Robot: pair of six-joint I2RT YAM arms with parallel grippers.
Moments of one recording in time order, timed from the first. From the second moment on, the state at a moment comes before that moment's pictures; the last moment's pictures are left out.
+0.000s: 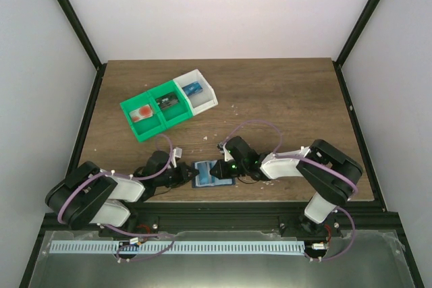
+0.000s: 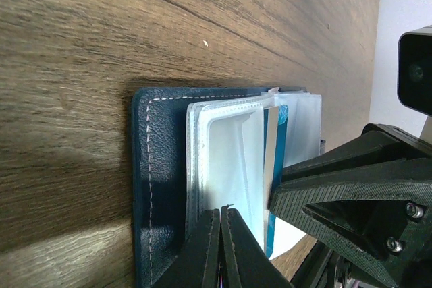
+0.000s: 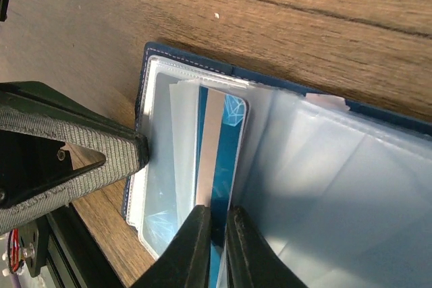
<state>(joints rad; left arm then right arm) -0.63 1.38 0.12 0.65 0.43 -1.09 0.88 1.64 0.62 0.20 -0.37 0.75</state>
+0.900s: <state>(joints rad) -0.64 1.38 0.12 0.64 0.41 -1.07 0.84 1.61 0.57 0.26 -0.41 0.79</state>
